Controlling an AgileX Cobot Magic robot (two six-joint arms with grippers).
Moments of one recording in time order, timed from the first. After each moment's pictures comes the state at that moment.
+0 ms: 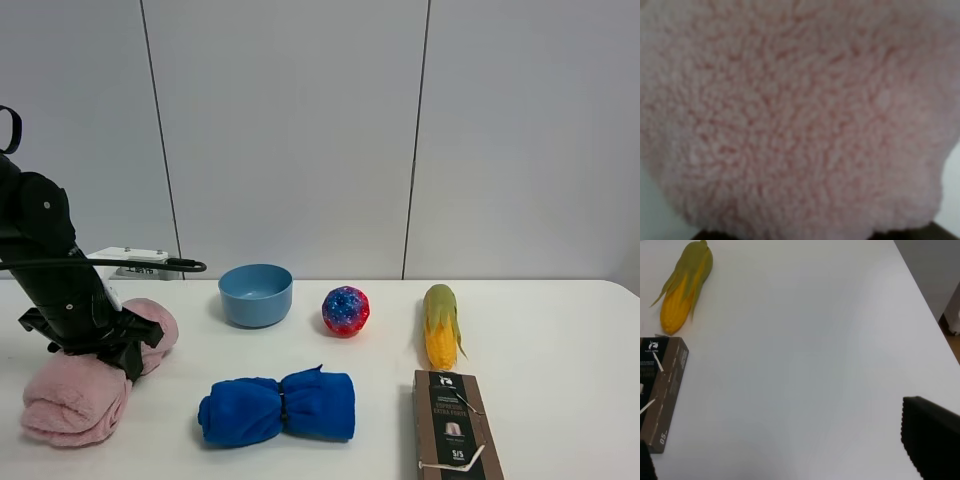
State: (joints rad) left arm -0.16 1.98 -1.05 -0.14 0.41 0.16; right arm 0.03 0.00 -0.49 0.00 1.08 -0.03
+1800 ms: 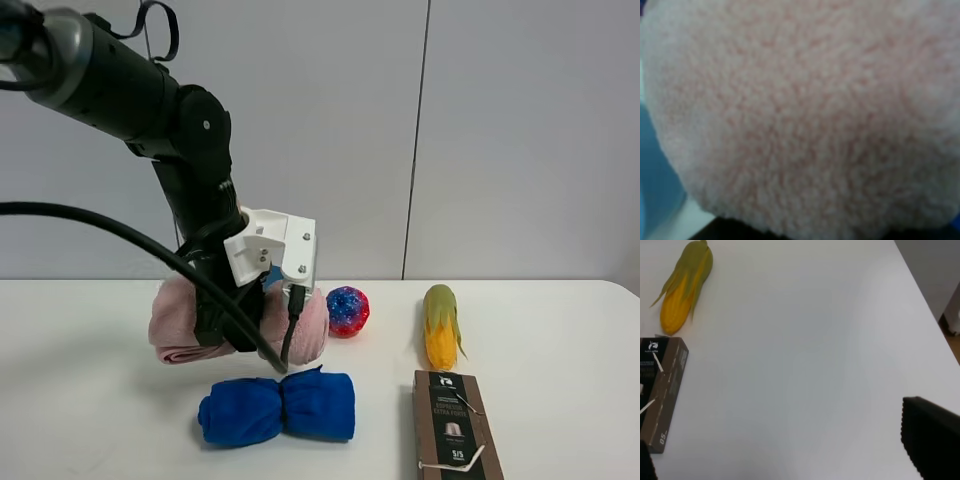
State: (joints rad) left arm -0.56 2.03 -1.42 -0.06 0.72 1.11; right arm 0.03 0.00 -0.49 0.00 1.08 -0.03
